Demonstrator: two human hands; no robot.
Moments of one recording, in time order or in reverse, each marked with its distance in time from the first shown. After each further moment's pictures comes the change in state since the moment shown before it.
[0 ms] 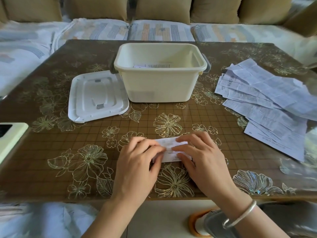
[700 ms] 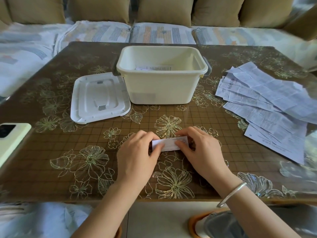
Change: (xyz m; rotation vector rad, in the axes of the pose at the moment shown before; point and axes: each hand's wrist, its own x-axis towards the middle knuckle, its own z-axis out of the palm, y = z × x) left_hand 0.027 -0.004 0.003 -0.026 -0.058 -0.223; right_hand 0.026 0.009 0.006 0.131 -0.006 0.194
